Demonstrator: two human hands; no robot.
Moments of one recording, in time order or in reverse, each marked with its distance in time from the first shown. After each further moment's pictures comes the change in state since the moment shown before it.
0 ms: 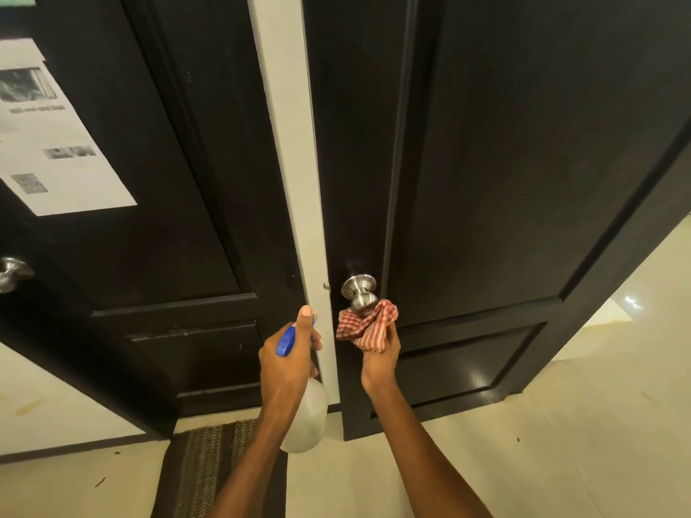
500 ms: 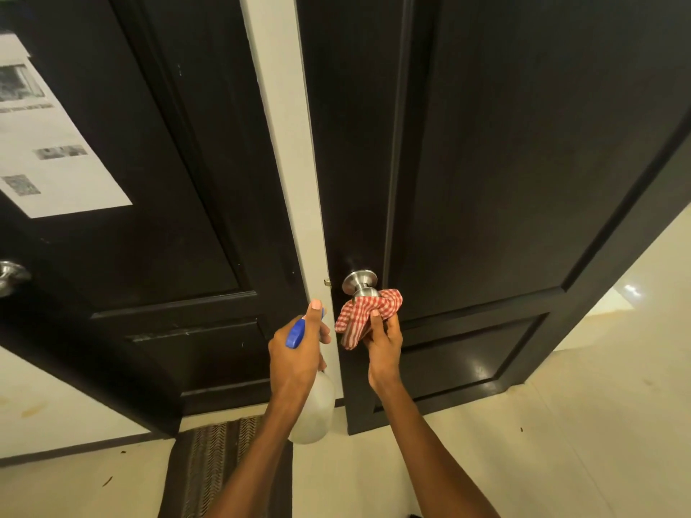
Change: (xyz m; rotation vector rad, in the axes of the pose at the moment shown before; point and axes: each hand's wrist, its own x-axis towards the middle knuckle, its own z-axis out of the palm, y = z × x) left_hand 0.008 0.000 0.010 0.043 -0.059 -0.006; right_hand 0.000 0.001 -0.006 -0.189 -0.111 -0.091
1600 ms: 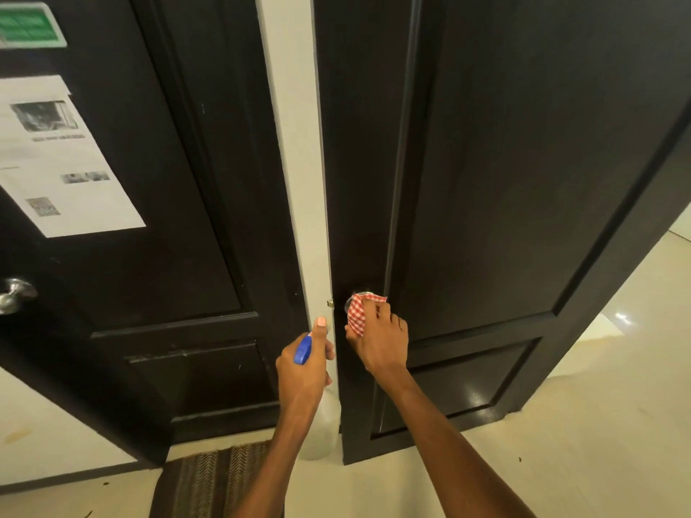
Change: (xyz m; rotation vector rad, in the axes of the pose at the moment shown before) left_hand 0.005 -0.007 0.000 -0.081 0.014 -0.016; right_hand 0.017 -0.048 0.018 -1.528 -0.036 -0.519
